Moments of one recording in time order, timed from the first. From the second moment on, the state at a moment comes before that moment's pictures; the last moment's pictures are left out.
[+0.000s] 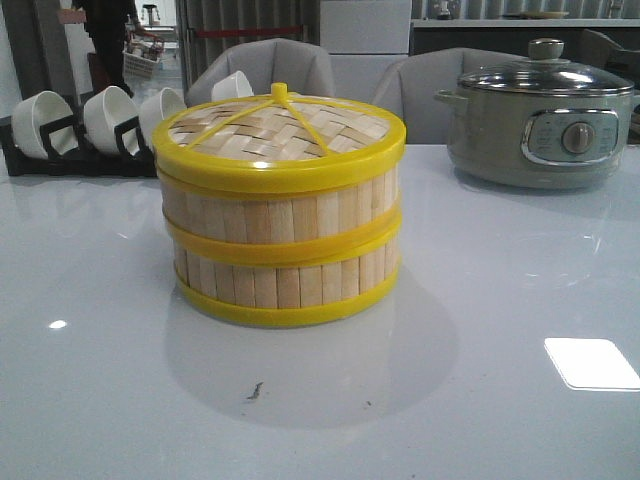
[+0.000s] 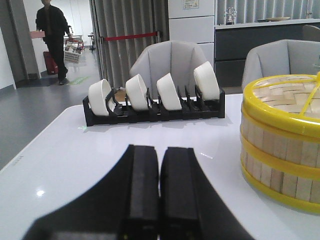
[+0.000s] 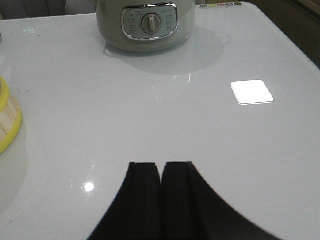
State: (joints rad) left arm -0.12 0.00 0.01 0.08 0.04 -0.05; right arm -0.18 0.27 -0.29 0.12 0.43 -0.03
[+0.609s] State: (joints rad) left arm -0.12 0.00 0.01 0.08 0.04 -0.05; right arm -0.18 0.20 -0.14 0.11 0.19 -0.03
